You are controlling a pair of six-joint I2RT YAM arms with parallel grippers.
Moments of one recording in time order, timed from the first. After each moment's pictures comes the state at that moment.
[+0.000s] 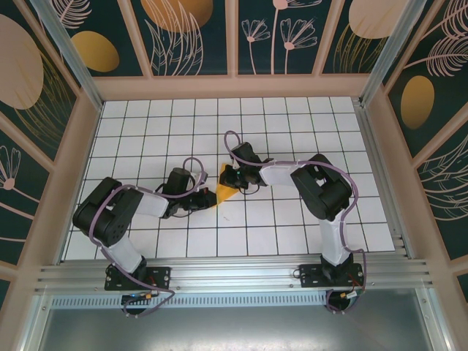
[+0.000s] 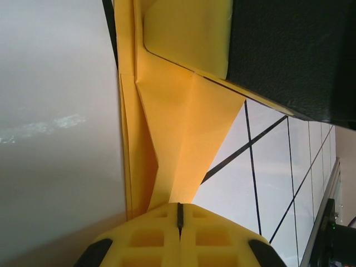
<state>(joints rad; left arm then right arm) -0.47 1.70 0.50 0.41 0.62 -0.69 0.71 2.03 1.17 -0.05 -0.36 0.83</state>
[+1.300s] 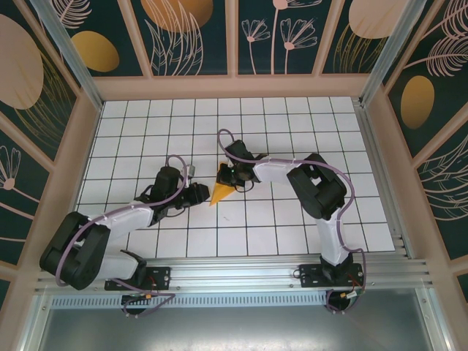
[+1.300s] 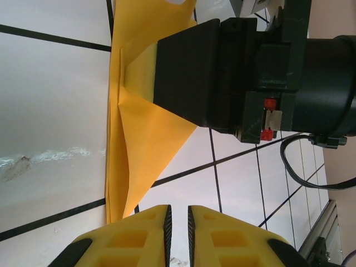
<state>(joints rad) -0.47 1.35 0.46 0.21 0.45 -0.77 0.74 2.07 1.29 -0.18 -0.29 0.80</state>
